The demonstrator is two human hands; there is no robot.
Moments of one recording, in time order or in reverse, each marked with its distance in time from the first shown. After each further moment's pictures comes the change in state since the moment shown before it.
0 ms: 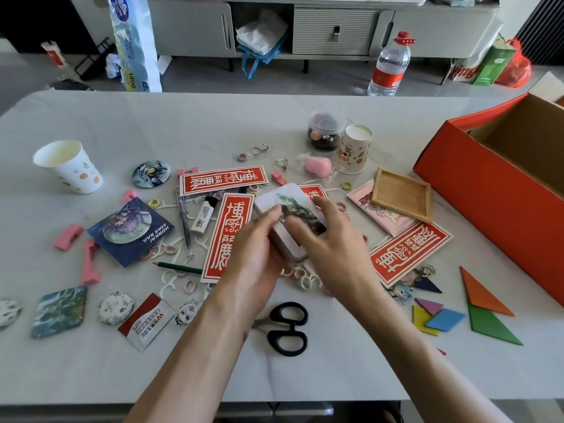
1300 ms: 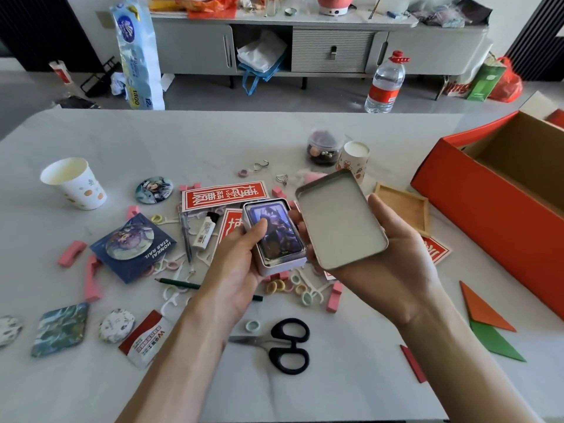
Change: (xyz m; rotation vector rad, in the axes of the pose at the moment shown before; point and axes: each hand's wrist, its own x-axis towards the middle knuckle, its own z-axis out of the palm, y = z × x) left_hand 0.006 0.018 -0.024 0.053 0.008 0.057; right_hand 0.007 0.003 -0.056 1.616 -0.580 0.369
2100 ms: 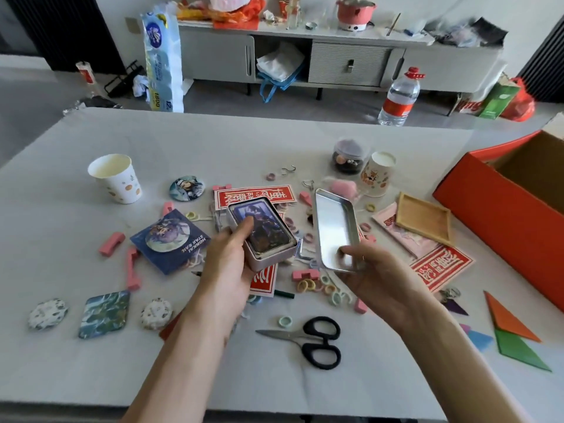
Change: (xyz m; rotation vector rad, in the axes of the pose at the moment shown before) left_hand -0.017 0.036 -0.040 -0.140 0.208 0.057; right_hand 0.023 0.042 0.004 -0.308 0.311 -0.022
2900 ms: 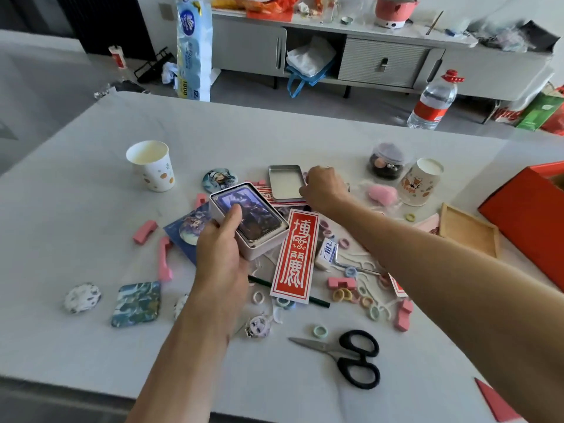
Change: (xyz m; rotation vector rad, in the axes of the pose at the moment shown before) left_hand 0.010 0.033 -0.030 -0.092 0.179 0.135; right_hand 0.195 -0.006 0.096 -1.870 0.313 -0.446
